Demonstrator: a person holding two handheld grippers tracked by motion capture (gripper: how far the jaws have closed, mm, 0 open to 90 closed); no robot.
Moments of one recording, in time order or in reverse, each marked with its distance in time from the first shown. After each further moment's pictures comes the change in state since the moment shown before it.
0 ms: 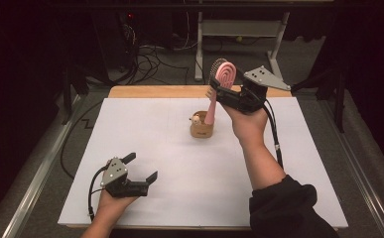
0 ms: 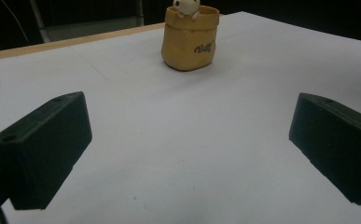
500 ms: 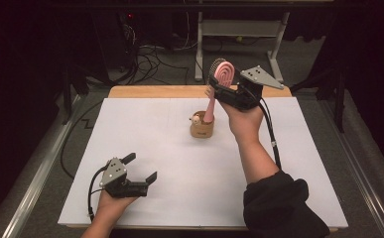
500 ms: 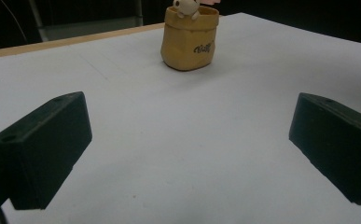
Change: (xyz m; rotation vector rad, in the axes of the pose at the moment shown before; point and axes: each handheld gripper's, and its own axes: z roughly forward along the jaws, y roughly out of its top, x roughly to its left) left arm 0.002 -0.001 -0.001 -0.001 -0.003 -0.008; right arm -0.008 -0.012 0.018 0.003 -0.030 0.024
